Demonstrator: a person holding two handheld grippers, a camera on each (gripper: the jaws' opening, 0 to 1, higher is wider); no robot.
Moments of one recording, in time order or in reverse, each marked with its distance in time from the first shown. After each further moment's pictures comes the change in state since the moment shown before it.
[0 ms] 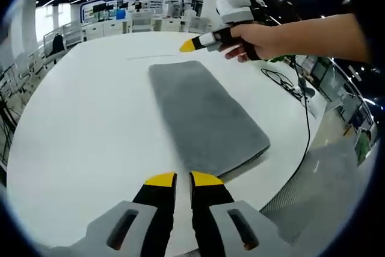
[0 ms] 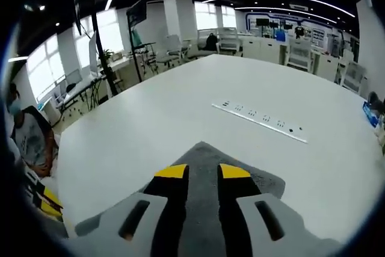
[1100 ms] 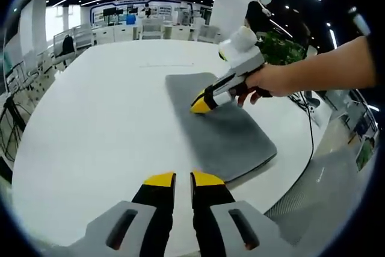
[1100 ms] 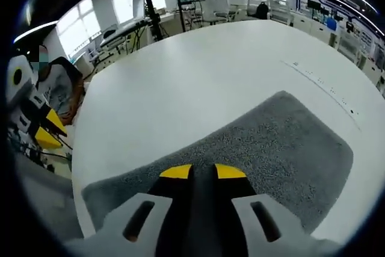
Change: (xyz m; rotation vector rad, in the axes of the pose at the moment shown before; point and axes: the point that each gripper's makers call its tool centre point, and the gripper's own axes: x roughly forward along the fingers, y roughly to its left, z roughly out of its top) left arm -0.019 0.027 0.010 -0.034 -0.053 0.048; right arm 0.007 0.092 -0.081 -0.189 0.273 0.272
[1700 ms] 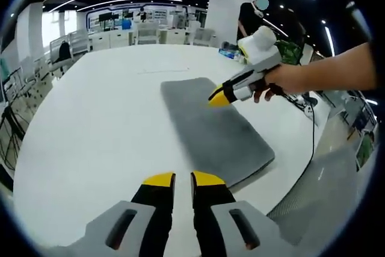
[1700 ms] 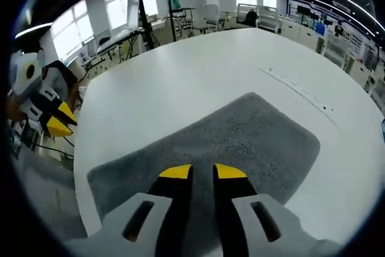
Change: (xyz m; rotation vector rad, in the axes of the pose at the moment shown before) left arm 0.005 -0.005 0.014 0.037 -0.023 -0.020; right arm -0.050 -0.019 -0.019 0.013 -0.045 -0.090
